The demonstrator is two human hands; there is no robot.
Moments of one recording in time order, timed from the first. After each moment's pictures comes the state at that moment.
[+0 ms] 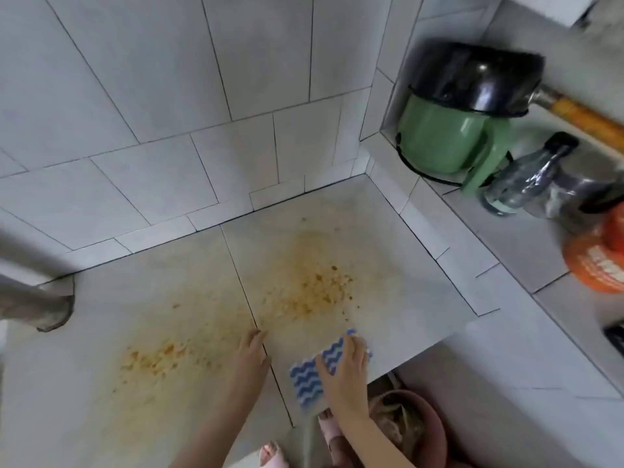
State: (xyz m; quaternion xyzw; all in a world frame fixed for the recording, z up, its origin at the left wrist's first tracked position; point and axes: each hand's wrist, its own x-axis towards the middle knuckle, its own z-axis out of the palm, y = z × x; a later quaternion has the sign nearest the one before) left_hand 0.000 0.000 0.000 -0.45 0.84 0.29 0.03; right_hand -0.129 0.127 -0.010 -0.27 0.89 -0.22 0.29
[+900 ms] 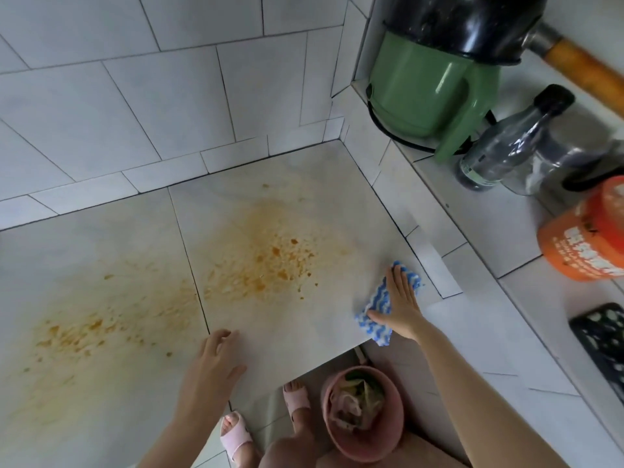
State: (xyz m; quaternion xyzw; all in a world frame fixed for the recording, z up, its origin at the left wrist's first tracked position) left_hand -0.009 0.056 -0.037 -0.41 0.88 0.25 -0.06; right_hand -0.356 0.187 -0.031 -0.39 0.85 -0.05 0.35
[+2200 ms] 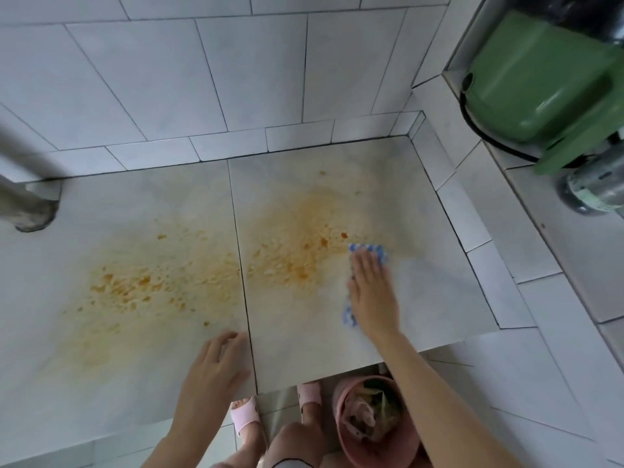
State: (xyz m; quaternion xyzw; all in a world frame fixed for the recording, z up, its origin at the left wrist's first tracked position) left_hand 0.037 0.079 -0.034 -0.48 0.83 0.25 -0.09; right_hand -0.274 0.091 -0.081 -0.58 0.81 -0.05 0.08
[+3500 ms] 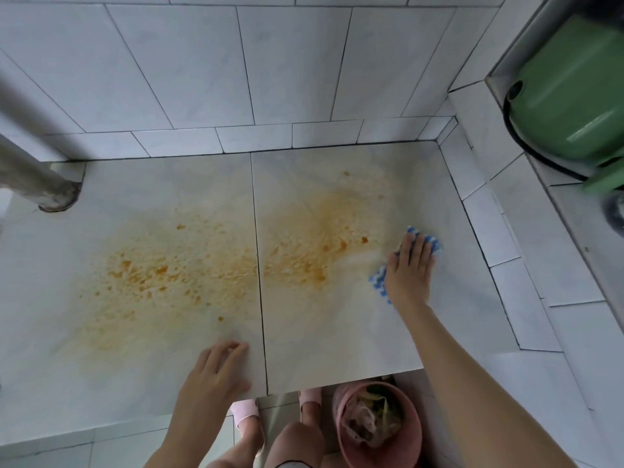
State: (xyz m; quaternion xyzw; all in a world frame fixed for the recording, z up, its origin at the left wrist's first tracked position) left_hand 0.061 0.085 -0.043 -0.48 0.84 0.23 -0.08; right_hand -0.307 0.046 -0.063 -0.40 0.91 0.00 0.14
